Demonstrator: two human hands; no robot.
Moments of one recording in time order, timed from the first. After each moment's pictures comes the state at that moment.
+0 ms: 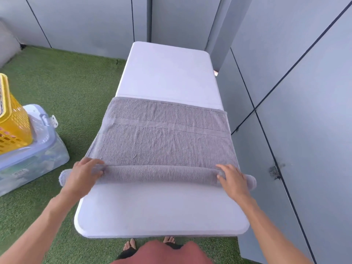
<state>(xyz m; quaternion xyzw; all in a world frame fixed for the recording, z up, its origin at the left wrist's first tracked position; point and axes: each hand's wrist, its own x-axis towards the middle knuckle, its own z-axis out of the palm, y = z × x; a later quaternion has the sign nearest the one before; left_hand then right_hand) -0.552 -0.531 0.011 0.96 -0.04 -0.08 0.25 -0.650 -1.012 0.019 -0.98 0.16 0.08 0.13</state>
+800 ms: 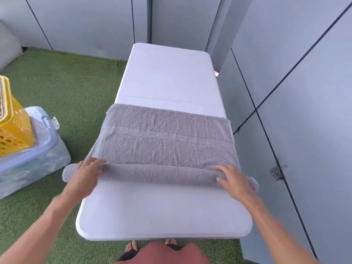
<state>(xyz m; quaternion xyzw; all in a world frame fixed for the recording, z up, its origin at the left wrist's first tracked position) -0.548 -0.537 0.018 0.97 -0.07 -0.08 0.20 -0.644 -1.010 0.033 -0.98 0.11 0.11 0.15</state>
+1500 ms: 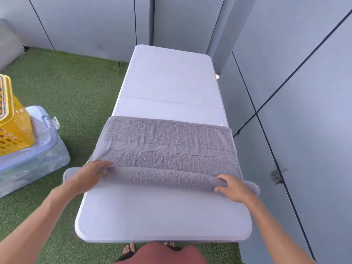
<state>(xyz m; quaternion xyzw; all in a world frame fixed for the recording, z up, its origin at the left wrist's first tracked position) -0.522 -0.525 0.003 0.93 -0.14 -0.21 0.25 -0.645 -1.010 0.038 -0.93 0.16 0.24 0.23</state>
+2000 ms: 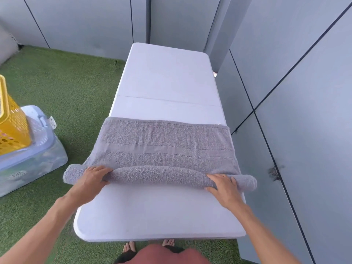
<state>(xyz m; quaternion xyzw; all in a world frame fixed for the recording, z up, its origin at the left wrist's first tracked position) -0.547 -0.538 -0.011 0.96 -0.17 -0.13 0.19 -0.656 -0.981 0.019 -0.98 0.10 0.15 0.12</state>
